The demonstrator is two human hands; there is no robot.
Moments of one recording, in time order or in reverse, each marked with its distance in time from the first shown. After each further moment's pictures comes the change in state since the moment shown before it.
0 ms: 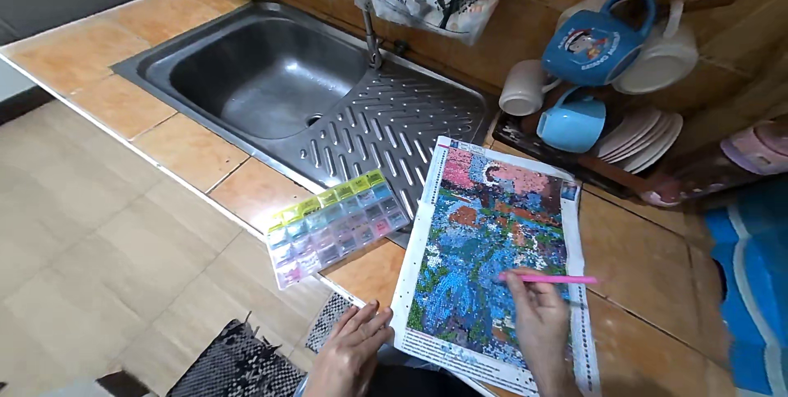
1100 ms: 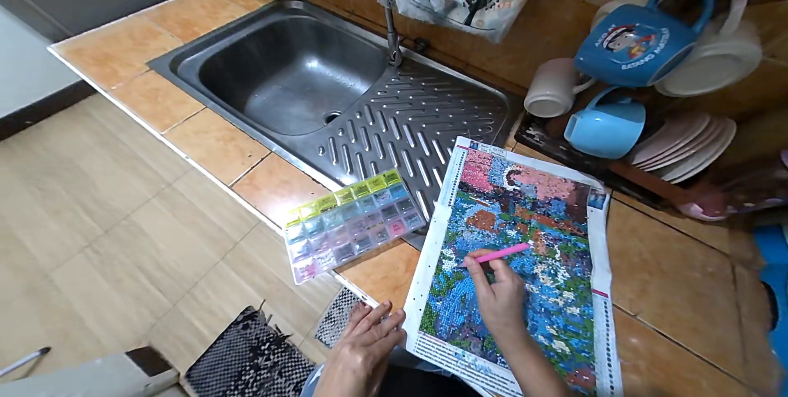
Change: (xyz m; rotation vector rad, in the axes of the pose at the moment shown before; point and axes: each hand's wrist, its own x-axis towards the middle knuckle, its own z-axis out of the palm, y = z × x) left_hand 0.000 0.000 0.001 0.022 0.017 0.006; right_hand 0.010 0.005 0.063 -0.151 -0.171 -0.151
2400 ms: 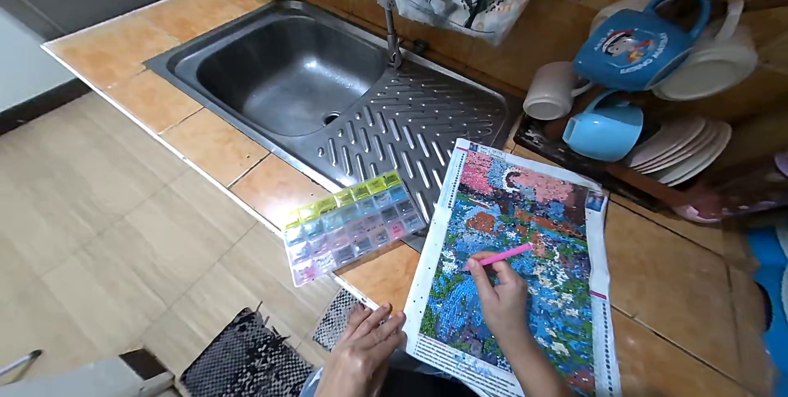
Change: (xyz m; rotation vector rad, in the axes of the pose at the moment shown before) left_hand -0.001 0.002 -0.002 -0.018 -0.023 -0.024; right_hand 0.001 -0.003 -0.006 -0.011 -0.027 0.026
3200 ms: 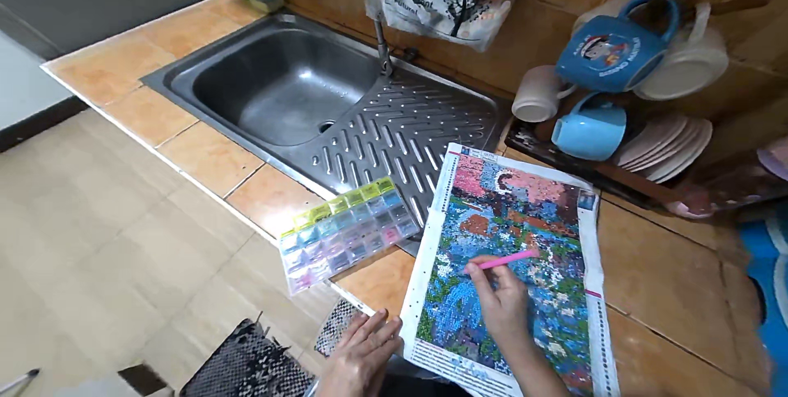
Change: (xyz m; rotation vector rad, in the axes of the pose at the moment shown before) left_hand 0.002 0.003 -0.004 -0.004 -0.032 -0.012; right_hand 0.000 -0.004 -0.007 0.083 0.000 0.028
